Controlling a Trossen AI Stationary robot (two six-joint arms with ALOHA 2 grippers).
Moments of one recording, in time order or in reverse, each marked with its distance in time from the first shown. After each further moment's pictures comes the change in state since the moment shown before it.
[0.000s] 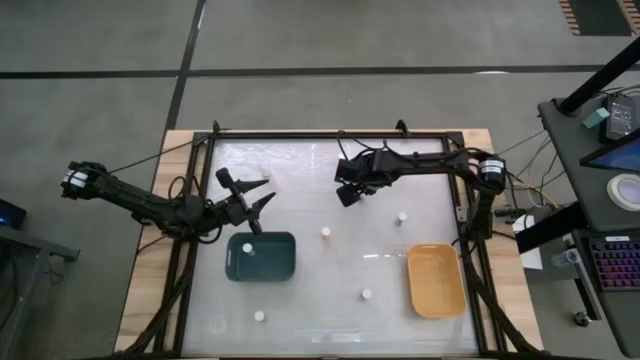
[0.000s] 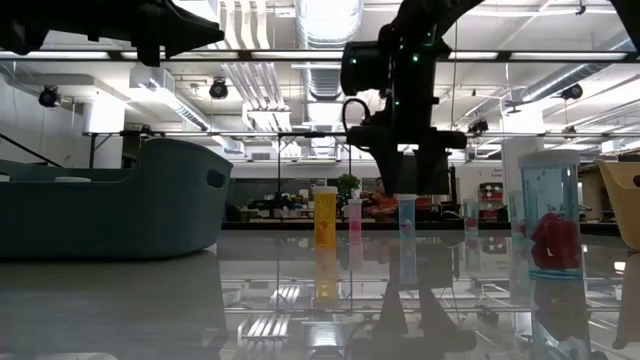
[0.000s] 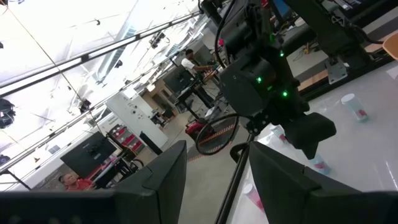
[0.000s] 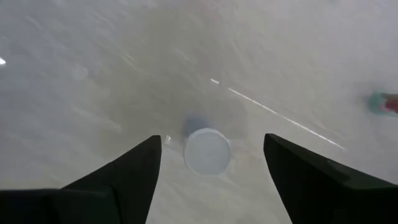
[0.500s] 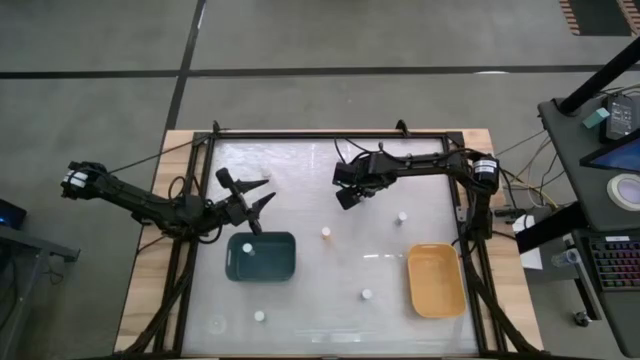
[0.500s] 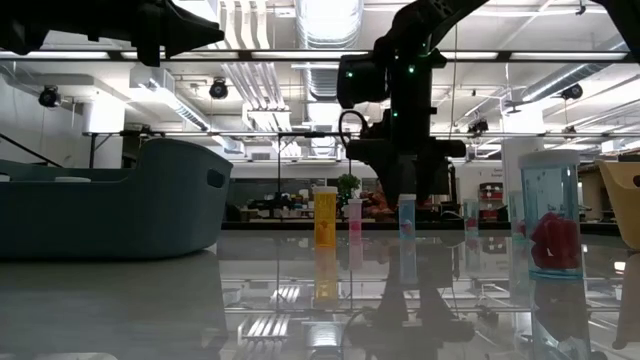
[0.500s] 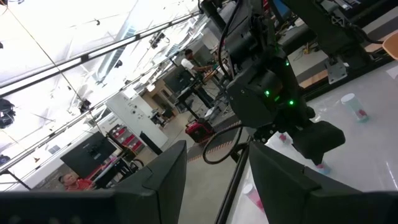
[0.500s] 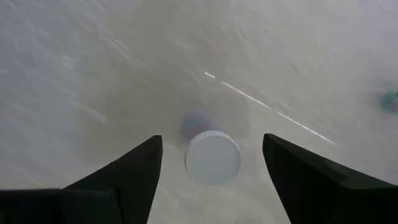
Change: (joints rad) left arm 0.000 0.000 0.000 0.000 0.000 0.000; right arm 0.001 0.044 0.000 0.003 -0.008 -0.012
